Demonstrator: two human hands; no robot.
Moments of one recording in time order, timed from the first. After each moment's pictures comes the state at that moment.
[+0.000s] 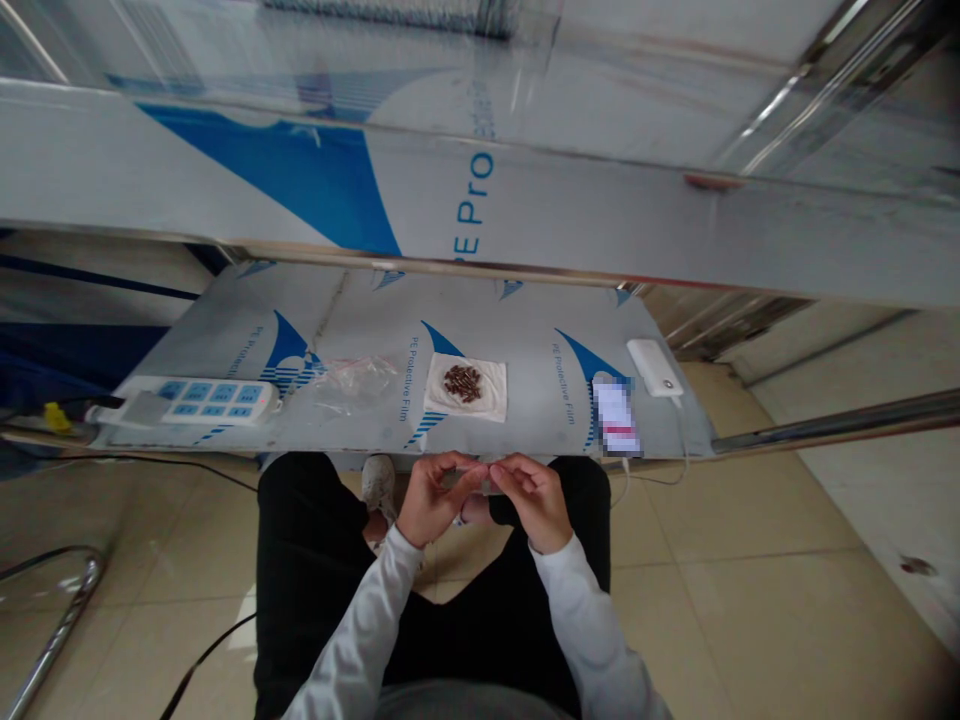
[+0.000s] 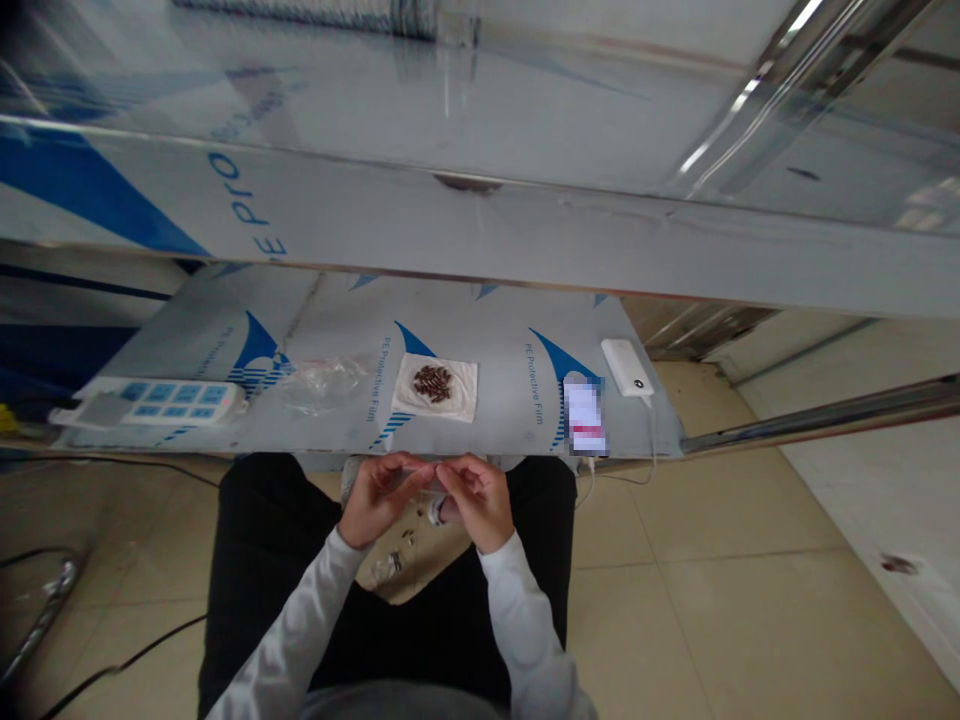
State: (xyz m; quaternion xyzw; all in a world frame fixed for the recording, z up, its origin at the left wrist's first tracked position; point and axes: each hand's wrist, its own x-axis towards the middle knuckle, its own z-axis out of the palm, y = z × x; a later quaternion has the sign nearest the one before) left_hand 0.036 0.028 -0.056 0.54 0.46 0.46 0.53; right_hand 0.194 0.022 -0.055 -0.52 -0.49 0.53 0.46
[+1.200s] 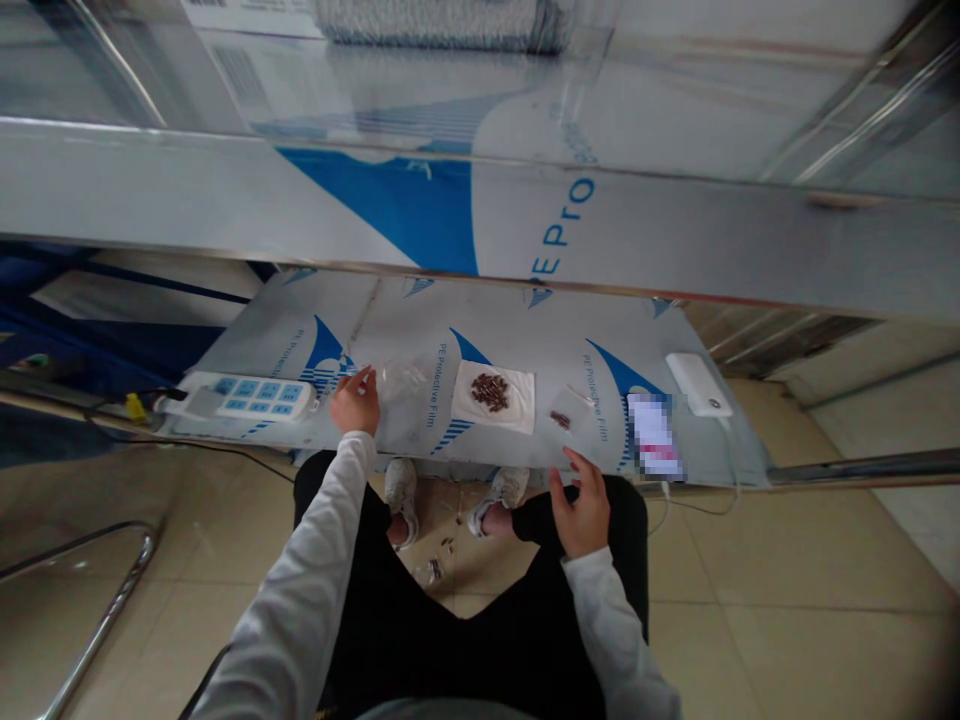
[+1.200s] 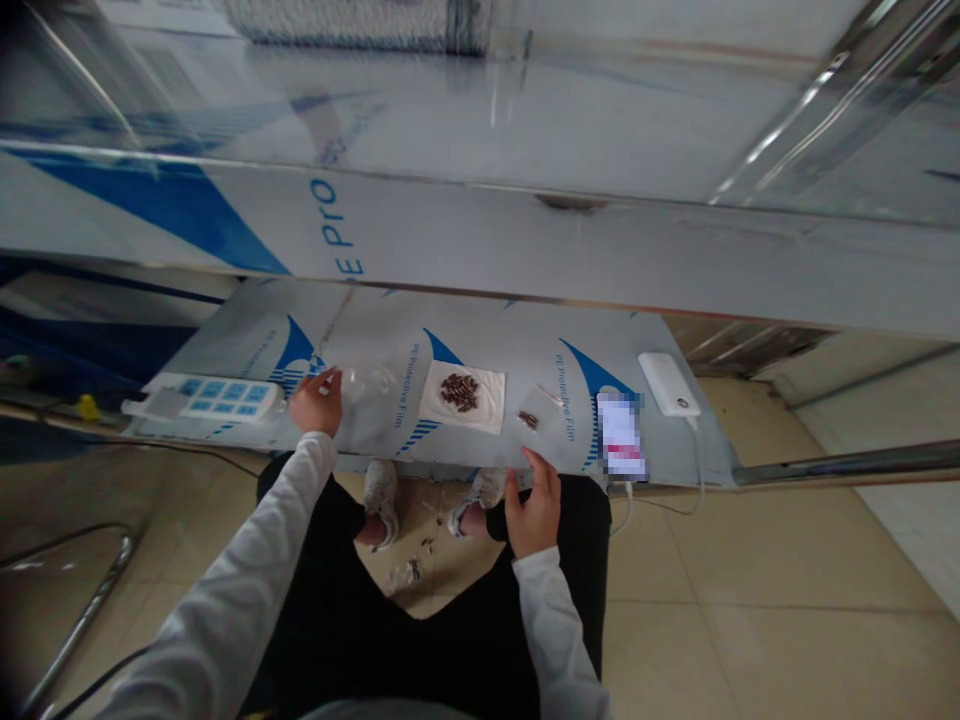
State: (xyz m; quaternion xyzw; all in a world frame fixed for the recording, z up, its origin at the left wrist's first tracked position) left_hand -0.116 0.152 -0.111 0.42 0.83 0.37 0.01; right_hand 0.230 0.031 -0.121 -0.67 -0.62 0.09 0.41
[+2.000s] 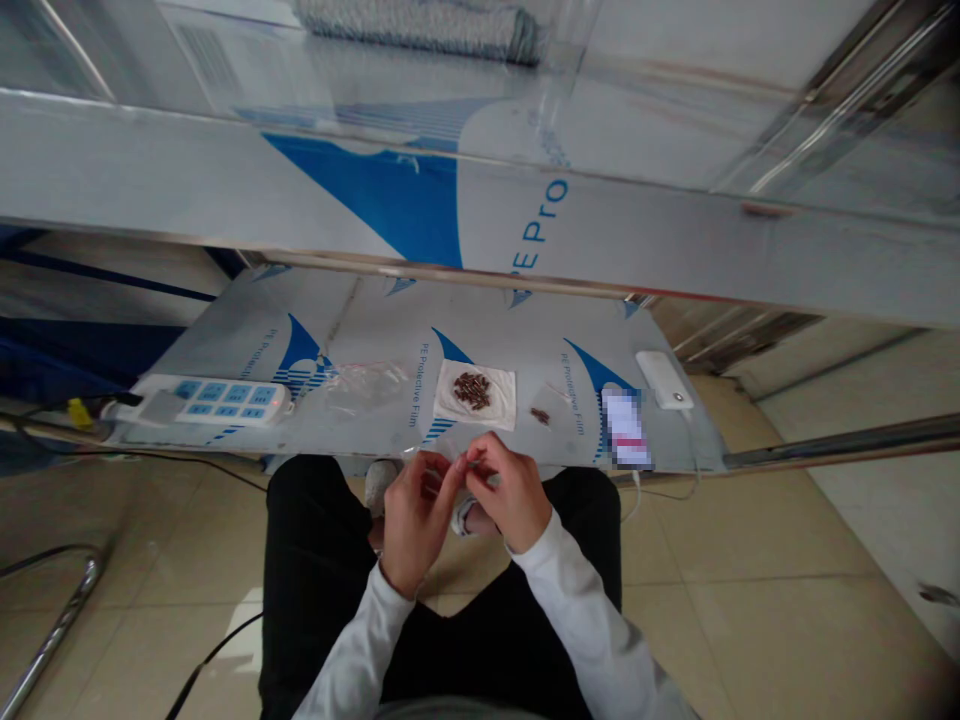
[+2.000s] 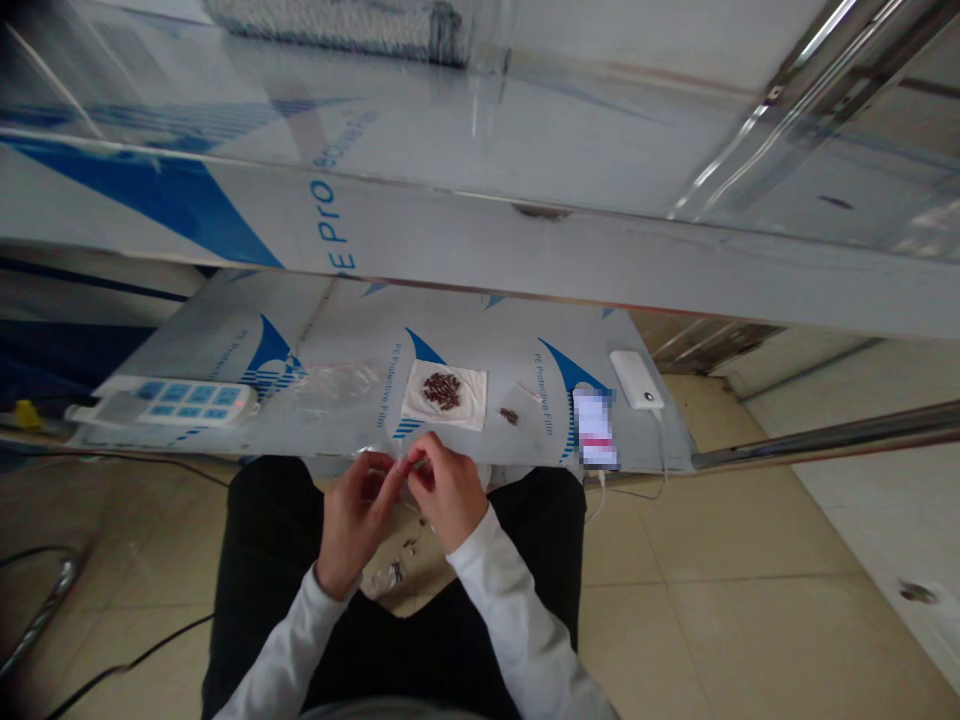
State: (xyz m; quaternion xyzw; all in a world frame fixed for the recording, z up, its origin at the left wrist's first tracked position) left_hand 0.015 0.009 -0.037 0.54 0.63 0.46 0.32; right_hand 0.152 0.048 -0.006 -0.49 -0.72 0.35 0.35
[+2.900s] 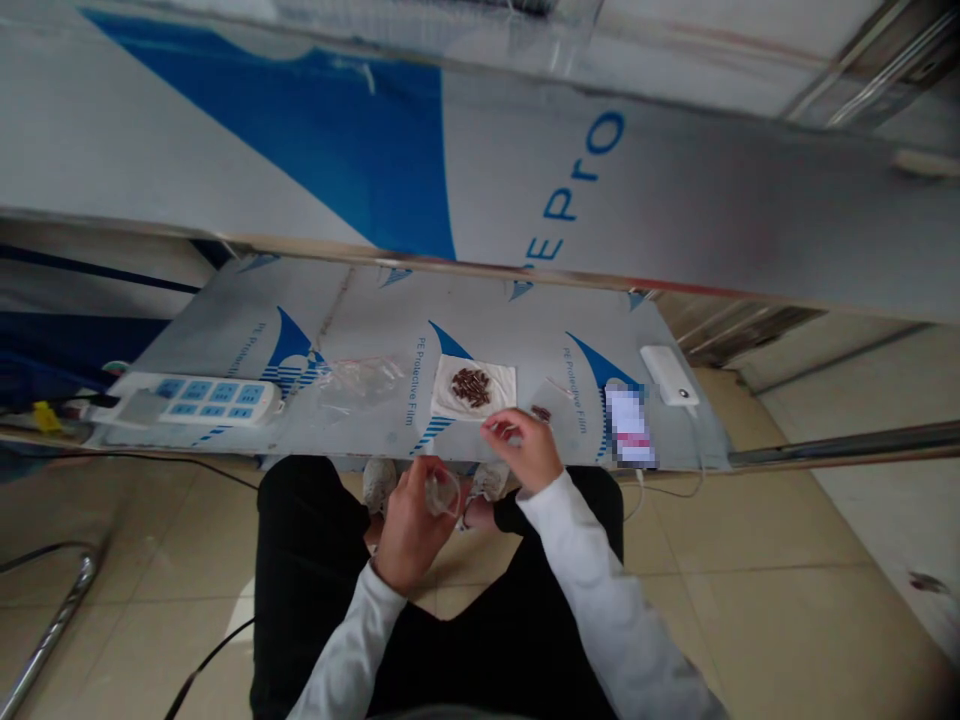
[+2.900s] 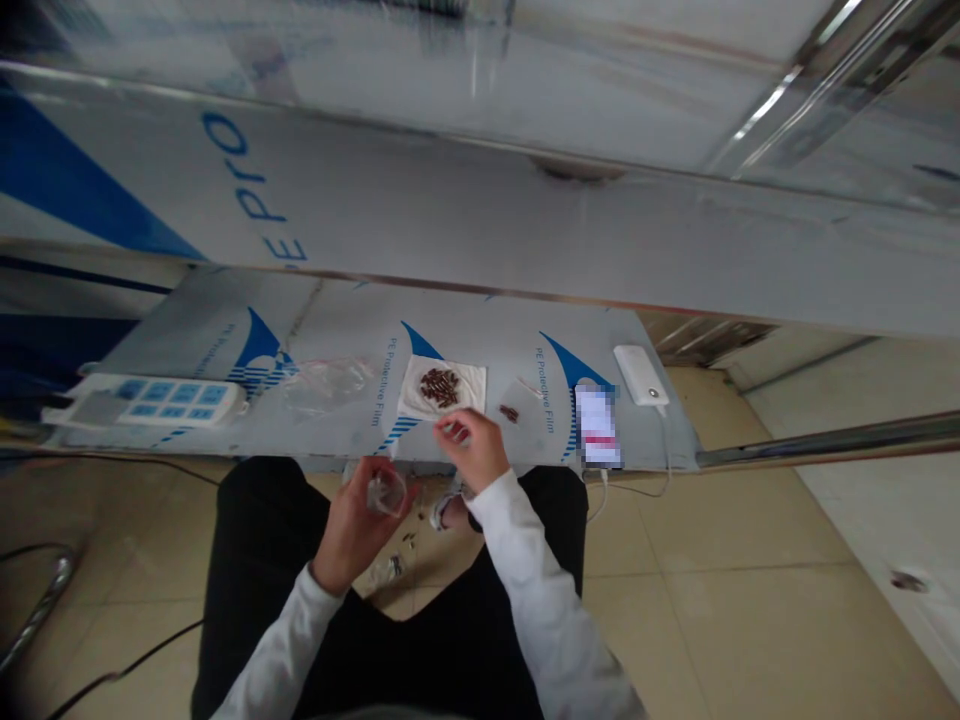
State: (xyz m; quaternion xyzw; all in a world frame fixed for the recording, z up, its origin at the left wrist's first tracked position) left_hand 0.010 0.013 -0.069 0.62 0.63 0.38 0.26; right_hand 0.180 0.099 -0.052 -0.55 -0.72 0.30 0.31
